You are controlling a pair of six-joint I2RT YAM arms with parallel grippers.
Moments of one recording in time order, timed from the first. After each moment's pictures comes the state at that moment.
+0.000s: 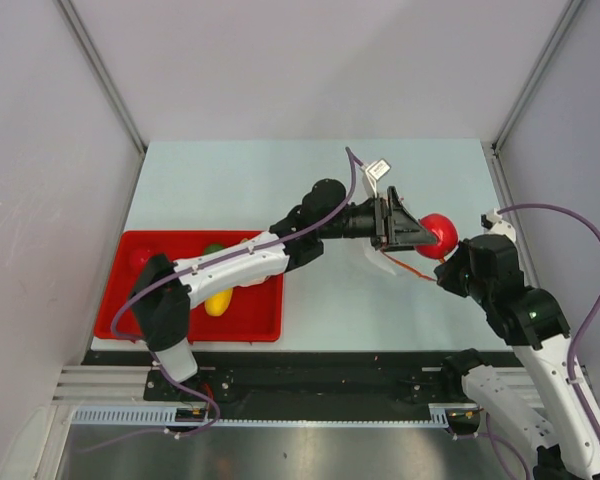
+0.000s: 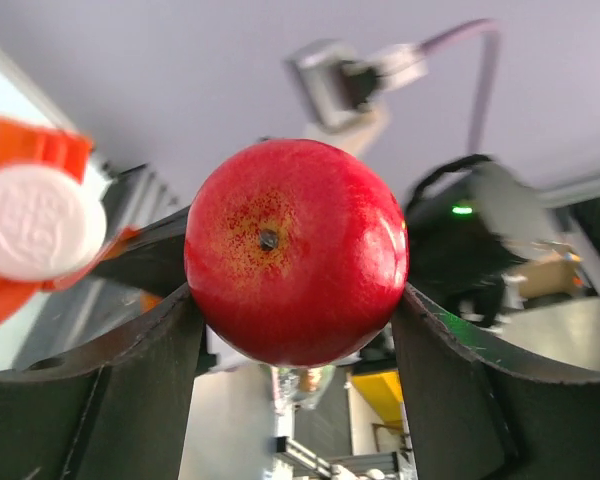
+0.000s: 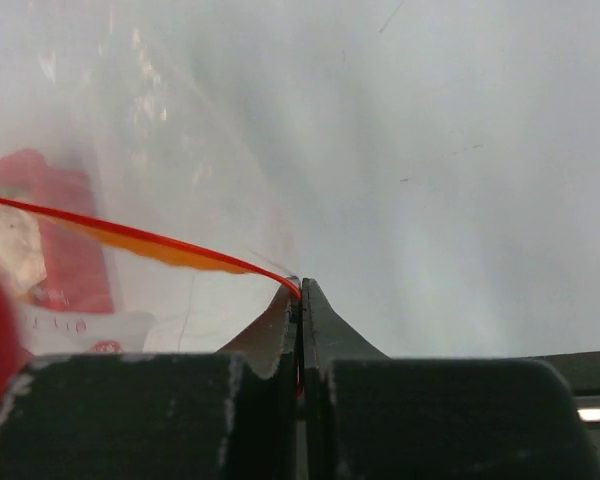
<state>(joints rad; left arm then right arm) -0.97 1.72 1.41 0.31 0.56 -1.17 0.35 0.67 0.98 -0.98 0.20 0.65</state>
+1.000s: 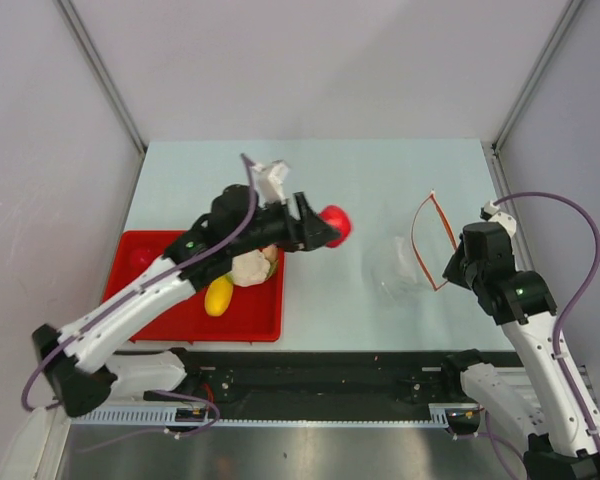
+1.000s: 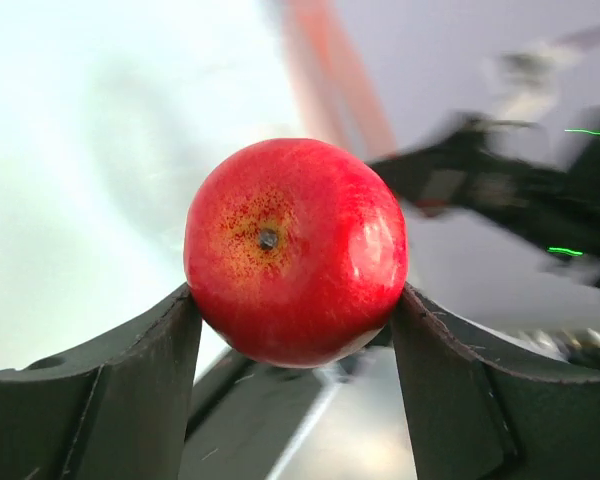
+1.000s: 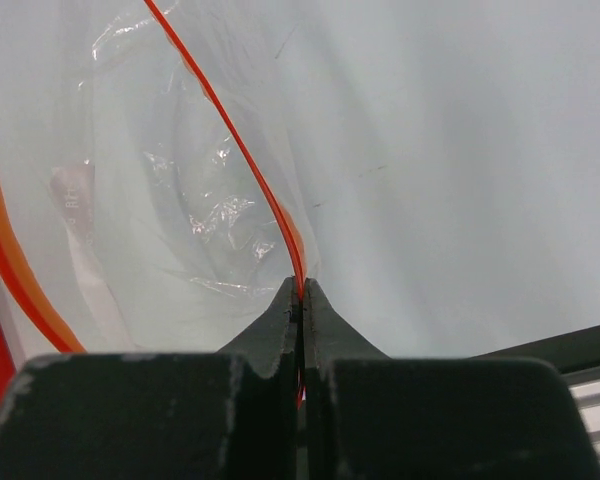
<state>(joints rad) -0.82 1.20 1.20 -0.28 0.24 -0.78 0.27 0.77 0.98 -0.99 0.31 0.56</state>
